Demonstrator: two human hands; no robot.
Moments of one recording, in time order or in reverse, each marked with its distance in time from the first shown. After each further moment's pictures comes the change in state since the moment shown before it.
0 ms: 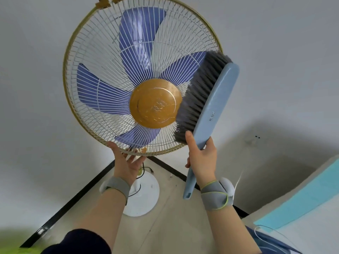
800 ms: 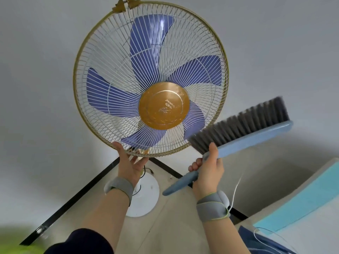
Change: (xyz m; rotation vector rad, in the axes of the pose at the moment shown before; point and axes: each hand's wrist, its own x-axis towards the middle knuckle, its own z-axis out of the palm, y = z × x) left_hand -0.017 -0.006 0.001 0.164 -0.034 0.062; right_hand -0.026 0.010 -0.002 0.543 0.209 0.243
